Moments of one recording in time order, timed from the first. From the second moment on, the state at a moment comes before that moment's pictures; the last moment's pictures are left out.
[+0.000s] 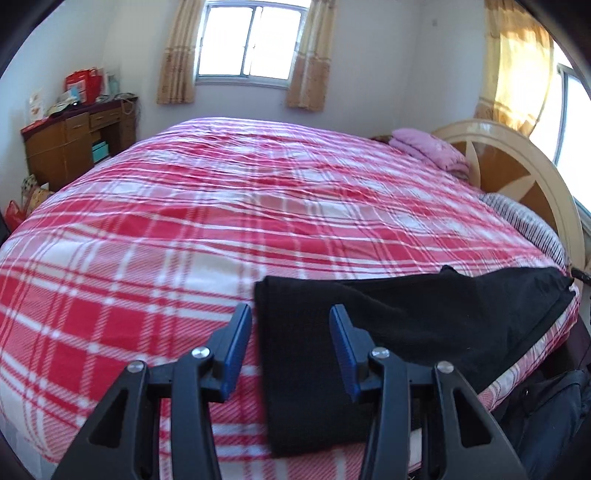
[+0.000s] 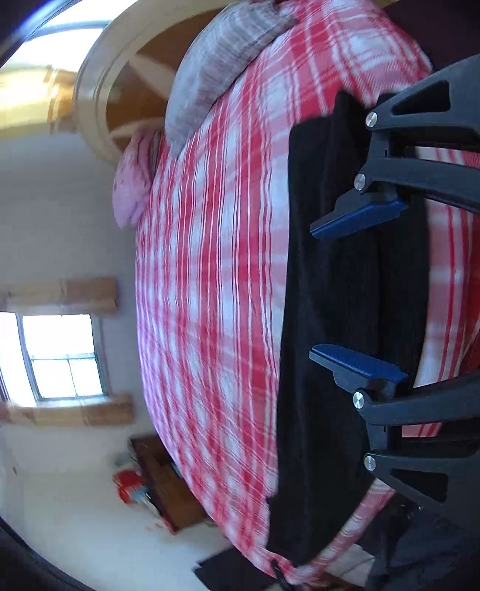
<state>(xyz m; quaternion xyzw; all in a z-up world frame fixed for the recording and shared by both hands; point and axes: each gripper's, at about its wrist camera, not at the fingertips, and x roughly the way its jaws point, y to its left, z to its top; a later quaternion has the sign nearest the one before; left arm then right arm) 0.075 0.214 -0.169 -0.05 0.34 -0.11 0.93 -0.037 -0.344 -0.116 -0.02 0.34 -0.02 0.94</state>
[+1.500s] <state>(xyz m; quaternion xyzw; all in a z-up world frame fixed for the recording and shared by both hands) 0.073 0.074 -0.158 0.00 0.38 -0.19 0.90 -0.024 -0.162 -0.224 -0.20 0.44 0.15 0.86</state>
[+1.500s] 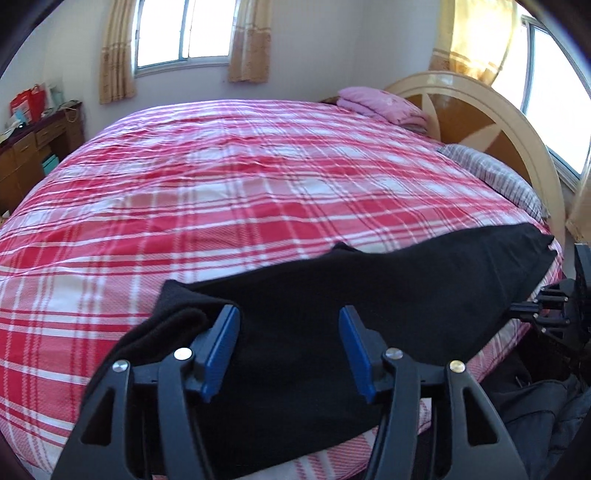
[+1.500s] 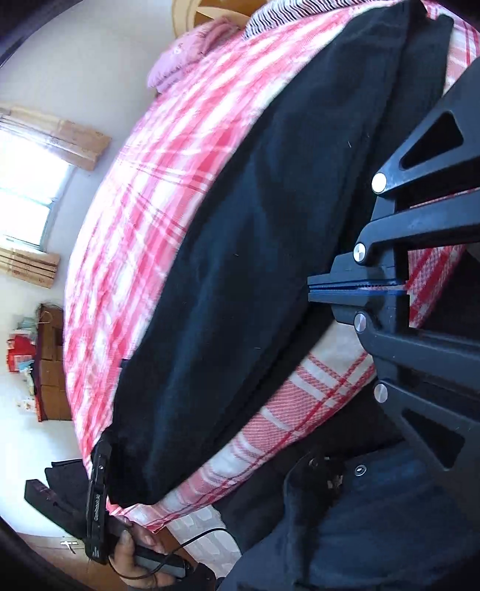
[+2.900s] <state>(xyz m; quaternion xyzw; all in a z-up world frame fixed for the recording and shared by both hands) 0.061 0.028 -0.147 0.06 0.38 -0.22 0.90 -0.013 -0.163 -0.227 -0.25 0.40 0.12 0.87</state>
